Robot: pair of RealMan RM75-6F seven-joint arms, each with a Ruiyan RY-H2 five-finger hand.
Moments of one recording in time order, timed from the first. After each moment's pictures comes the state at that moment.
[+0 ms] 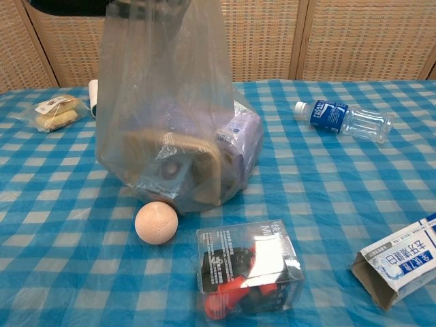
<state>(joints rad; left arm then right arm) -0.87 -1.00 -0.36 -1.81 1.38 0.61 -1.29 0.06 -1.14 0.14 -1.63 -1.37 1.50 -0.13</state>
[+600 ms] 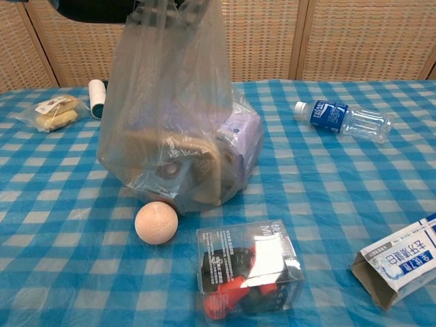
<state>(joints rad) -0.93 -1.04 -0.38 -1.79 1.37 0.55 -1.31 0.06 -1.14 0.14 -1.63 -1.37 1.50 -0.13</state>
